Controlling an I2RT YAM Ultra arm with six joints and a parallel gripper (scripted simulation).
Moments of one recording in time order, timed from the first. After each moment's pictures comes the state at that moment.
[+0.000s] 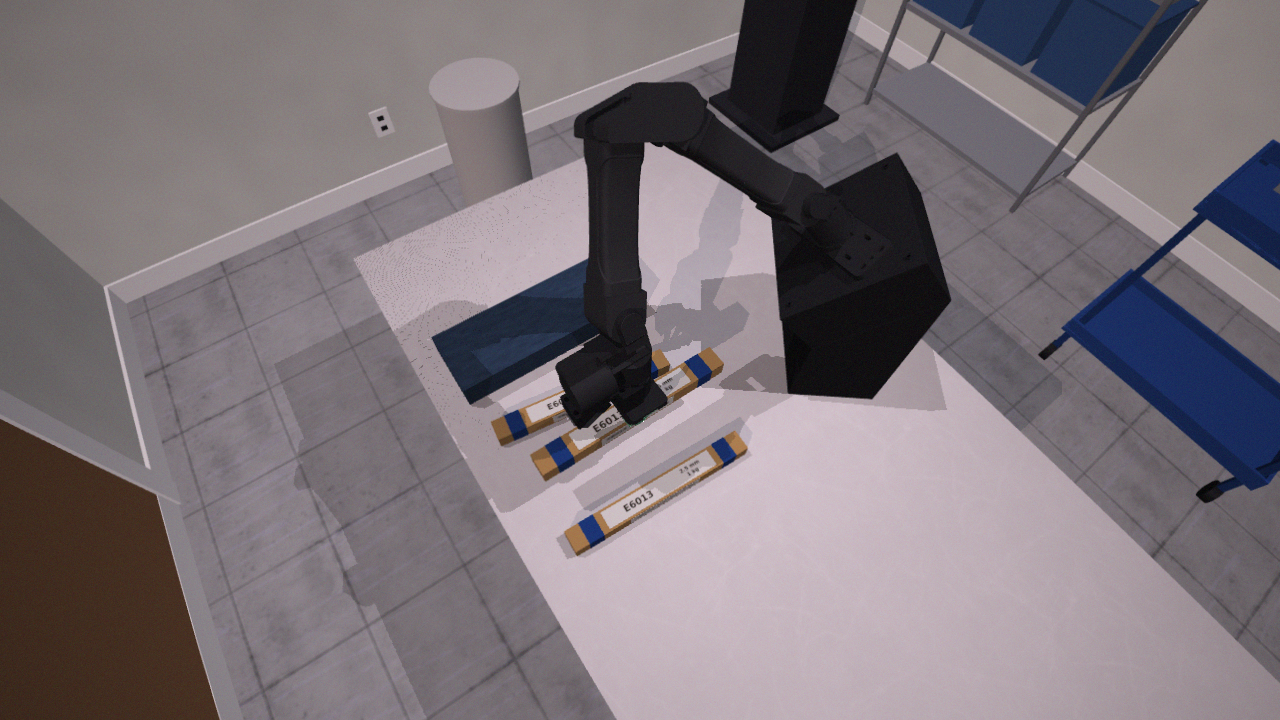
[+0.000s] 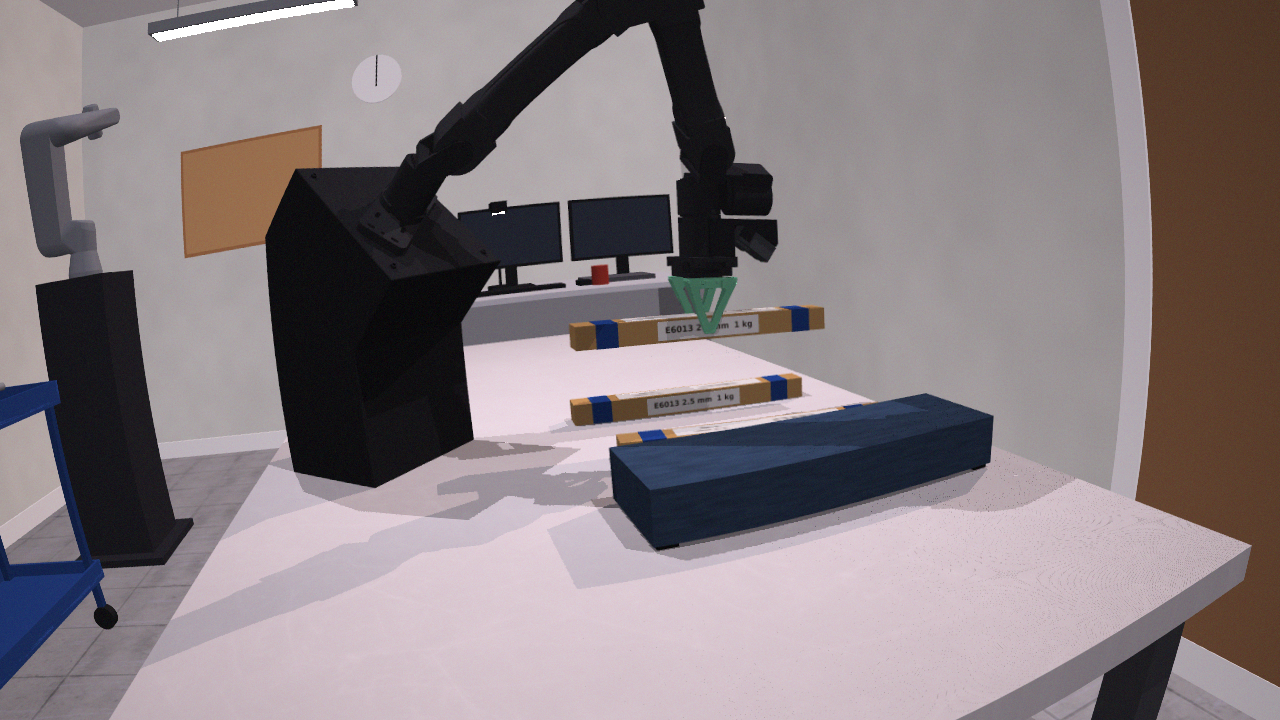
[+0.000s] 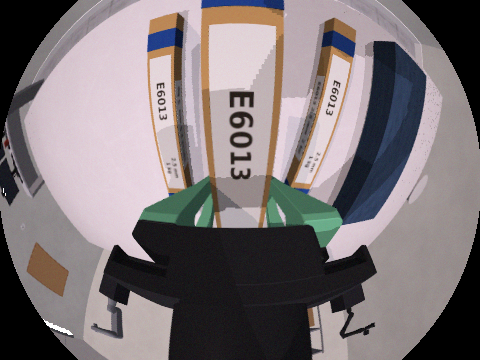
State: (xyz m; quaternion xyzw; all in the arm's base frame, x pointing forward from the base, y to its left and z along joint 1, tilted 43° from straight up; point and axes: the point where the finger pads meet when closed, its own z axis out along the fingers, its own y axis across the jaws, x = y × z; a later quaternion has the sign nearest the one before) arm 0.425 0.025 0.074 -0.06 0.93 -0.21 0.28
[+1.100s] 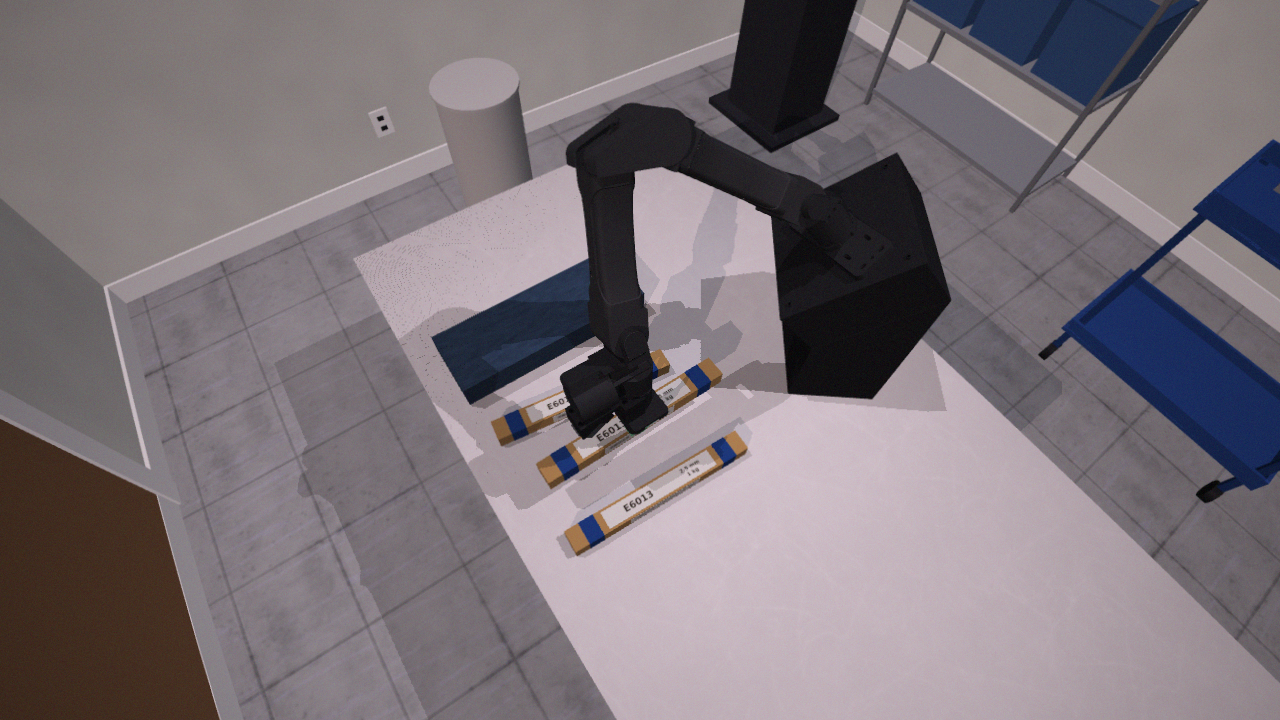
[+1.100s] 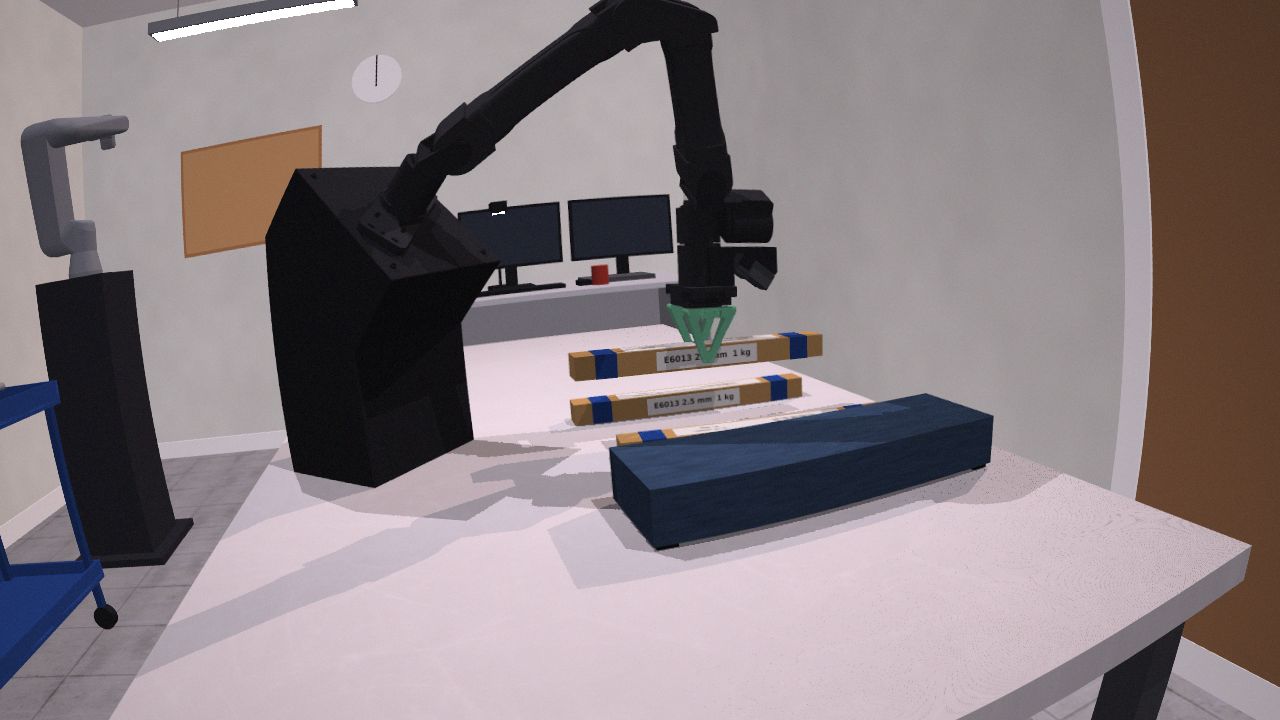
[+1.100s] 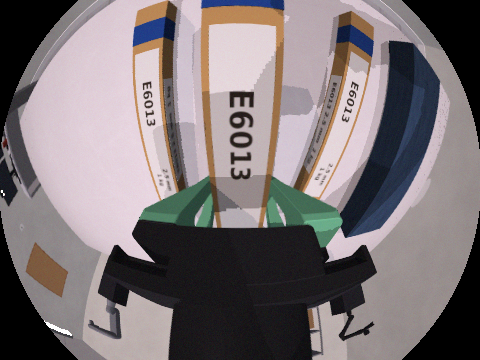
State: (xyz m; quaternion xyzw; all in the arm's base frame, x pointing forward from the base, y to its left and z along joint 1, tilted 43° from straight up) arm 0.444 0.012 0.044 -0.06 0.93 -0.21 0.28
